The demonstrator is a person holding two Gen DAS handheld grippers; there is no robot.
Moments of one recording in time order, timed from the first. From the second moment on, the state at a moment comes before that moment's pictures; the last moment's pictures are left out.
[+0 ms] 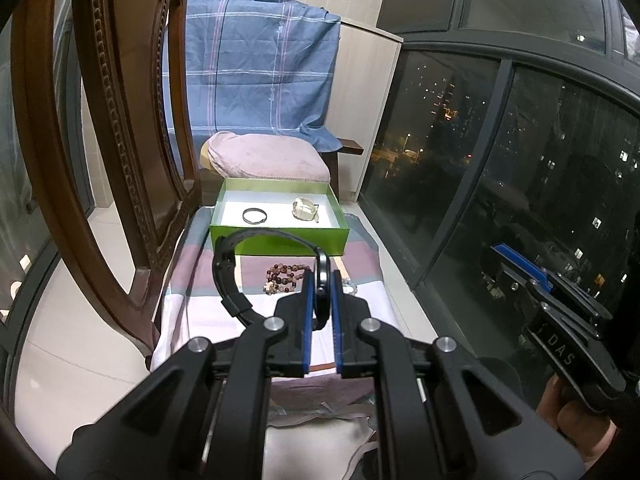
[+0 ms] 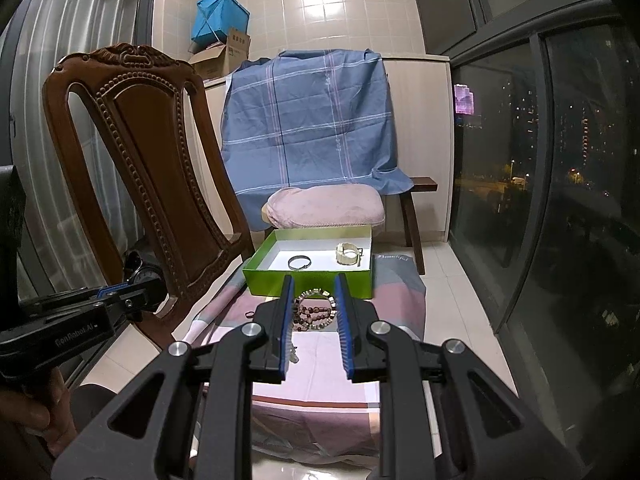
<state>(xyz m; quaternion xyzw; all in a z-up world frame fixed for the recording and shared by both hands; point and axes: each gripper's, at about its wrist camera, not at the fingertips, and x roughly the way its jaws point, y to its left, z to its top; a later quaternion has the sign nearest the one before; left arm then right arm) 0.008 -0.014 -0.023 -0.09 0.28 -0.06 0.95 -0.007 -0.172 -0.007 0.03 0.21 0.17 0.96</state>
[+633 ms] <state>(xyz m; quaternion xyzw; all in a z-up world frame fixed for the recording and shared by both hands) 0.195 0.022 0.031 -0.09 0.29 -0.07 0.95 0.183 -0.145 0.033 0.02 0.22 0.23 0.95</state>
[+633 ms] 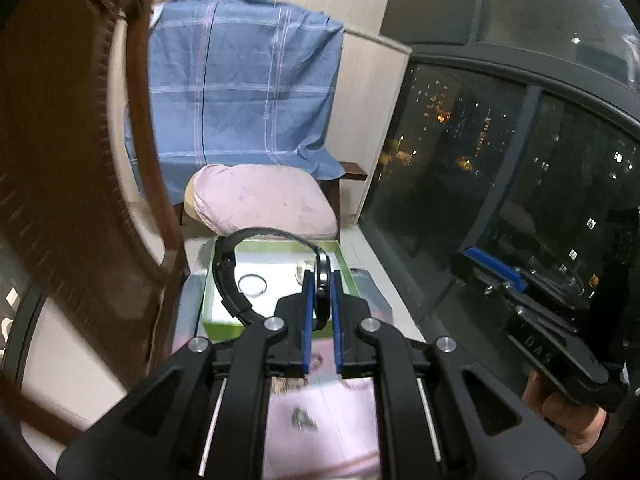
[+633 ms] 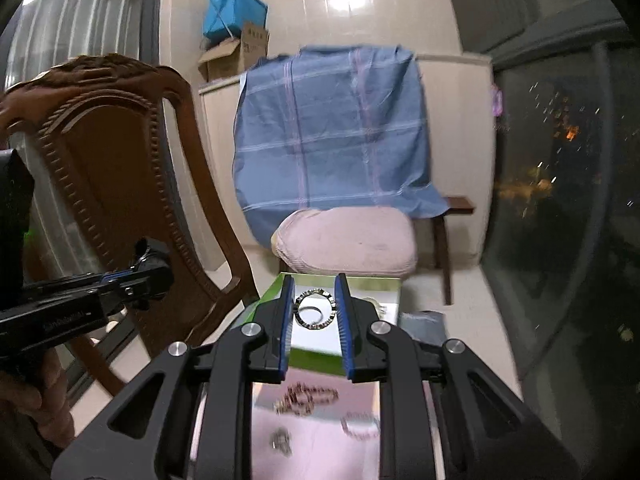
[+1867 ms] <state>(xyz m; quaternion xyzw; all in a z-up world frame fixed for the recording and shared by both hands) 0.181 0.065 0.056 -0.10 0.17 -0.03 0.98 0.200 -0.176 0.051 0.05 0.16 0.18 0.97</state>
